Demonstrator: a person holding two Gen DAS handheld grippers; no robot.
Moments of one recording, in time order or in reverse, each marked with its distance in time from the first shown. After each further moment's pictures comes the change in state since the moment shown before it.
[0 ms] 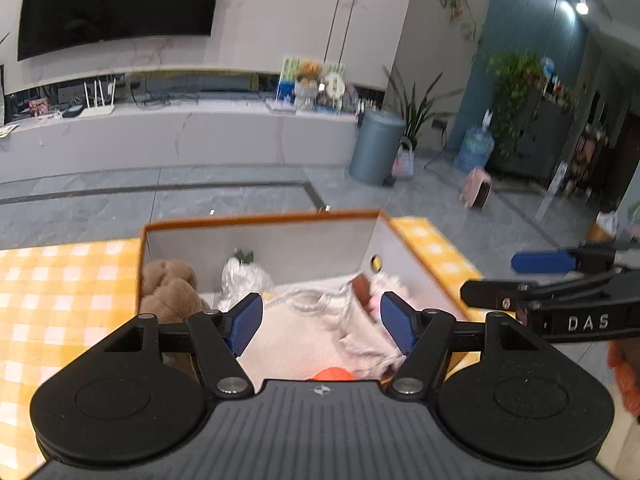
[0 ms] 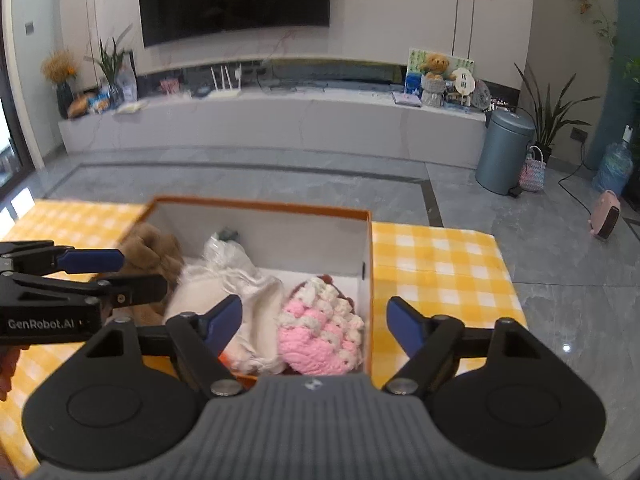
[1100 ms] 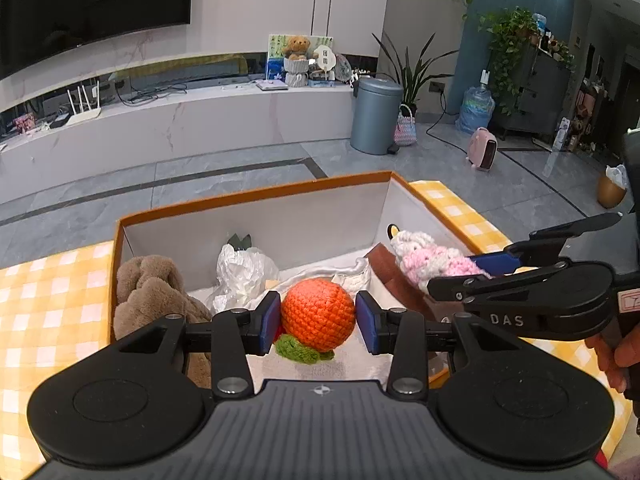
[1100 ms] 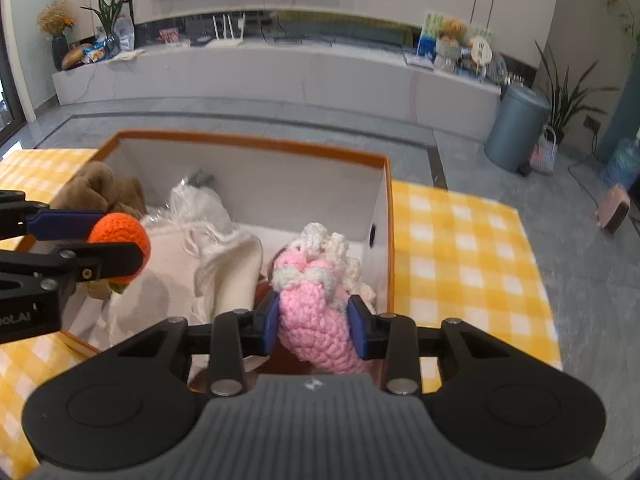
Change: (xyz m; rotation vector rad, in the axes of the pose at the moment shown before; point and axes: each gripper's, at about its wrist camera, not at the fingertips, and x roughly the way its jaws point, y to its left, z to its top) left arm 0.062 -0.001 -0.018 0.114 0.094 0.033; right arm 0.102 0.000 -0.015 -0.070 0.150 -0.029
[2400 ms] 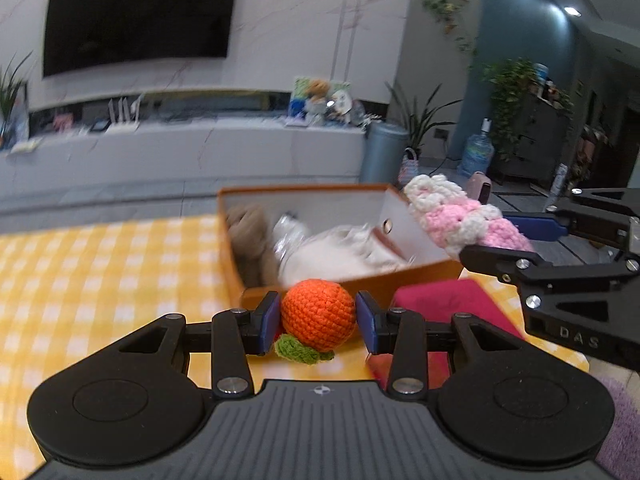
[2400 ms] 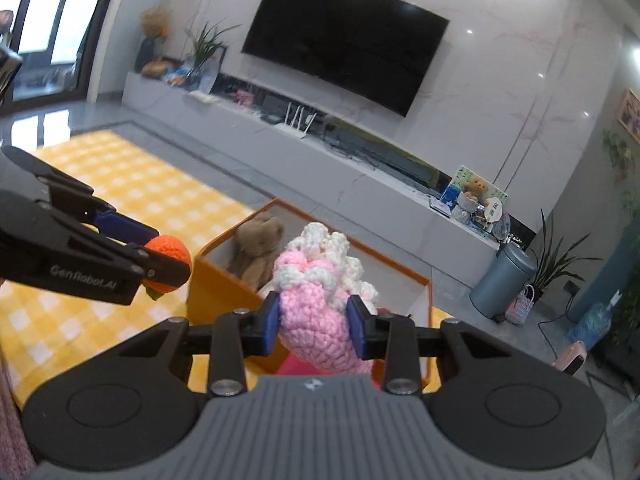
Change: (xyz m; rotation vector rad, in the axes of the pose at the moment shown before) left arm -0.157 0.015 -0.057 -0.059 -0.145 0.013; right arm -0.206 0.128 -0.086 -0.348 -0.355 -0.056
